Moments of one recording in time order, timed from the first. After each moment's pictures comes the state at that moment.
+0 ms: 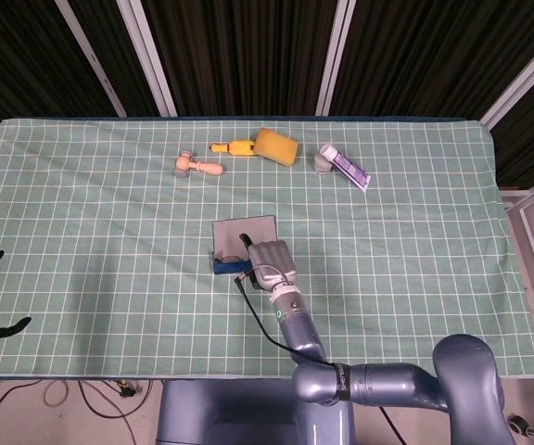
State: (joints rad) left arm -0.10 -1.06 -0.07 -1.69 1.35 1.37 -0.10; right arm 1.07 -1.89 0.42 -1.52 -0.40 1.16 -0.91
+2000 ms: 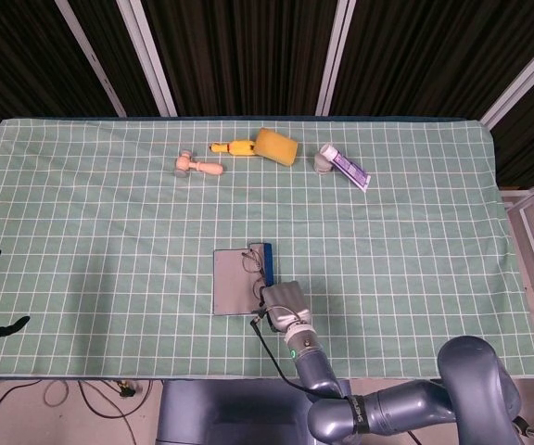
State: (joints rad) left arm -0.10 -1.05 -0.08 -1.70 1.33 1.37 -0.10; right arm 1.03 -1.83 0.23 -1.78 -0.34 1.33 -0.99
